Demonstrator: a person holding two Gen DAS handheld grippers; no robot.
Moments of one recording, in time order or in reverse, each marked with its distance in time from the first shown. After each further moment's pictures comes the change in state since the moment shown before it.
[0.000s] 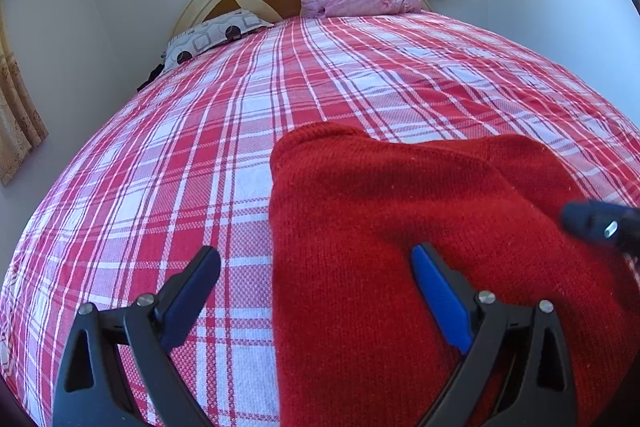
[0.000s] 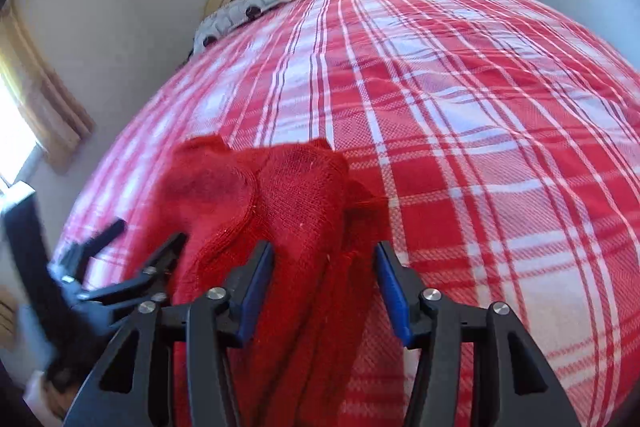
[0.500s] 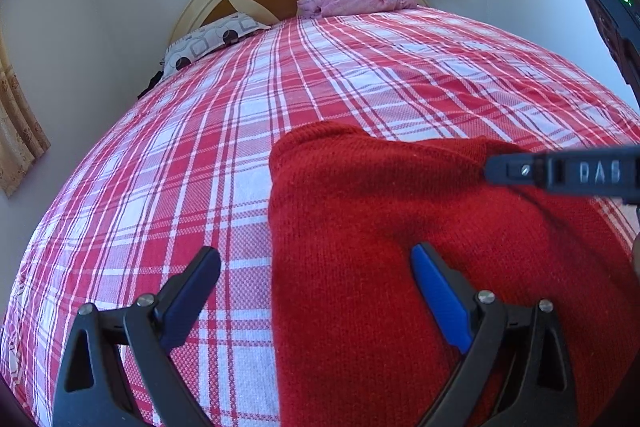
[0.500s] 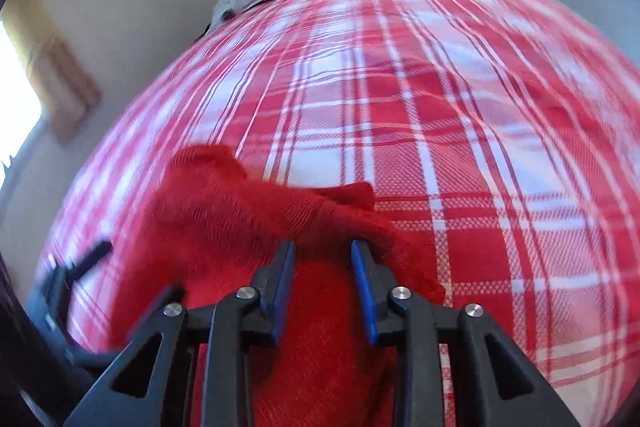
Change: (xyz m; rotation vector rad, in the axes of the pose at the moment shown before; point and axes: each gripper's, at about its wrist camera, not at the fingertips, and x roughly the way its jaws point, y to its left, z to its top) left arm -0.002 -0.006 -0.001 0.037 -0.004 0.016; right arm 0.058 0.019 0.041 -0.070 0.088 0.038
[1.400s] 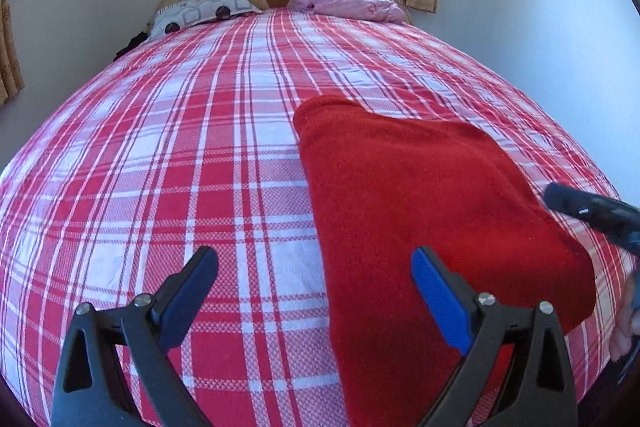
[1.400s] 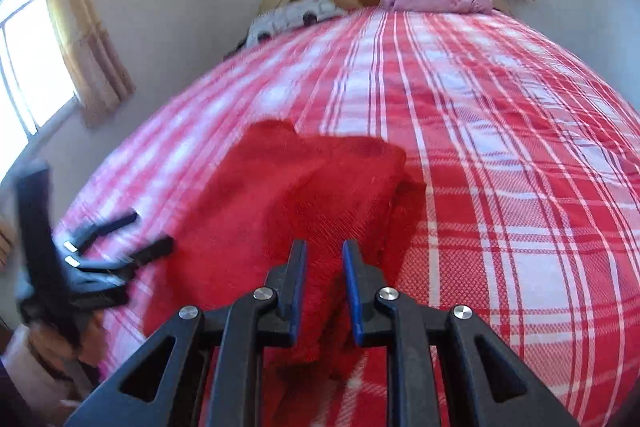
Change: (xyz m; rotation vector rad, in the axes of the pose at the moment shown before) left arm -0.054 0.062 -0.043 -0.162 0.043 -0.228; right arm -0.111 0.027 -0.082 -0.122 -0.142 0.053
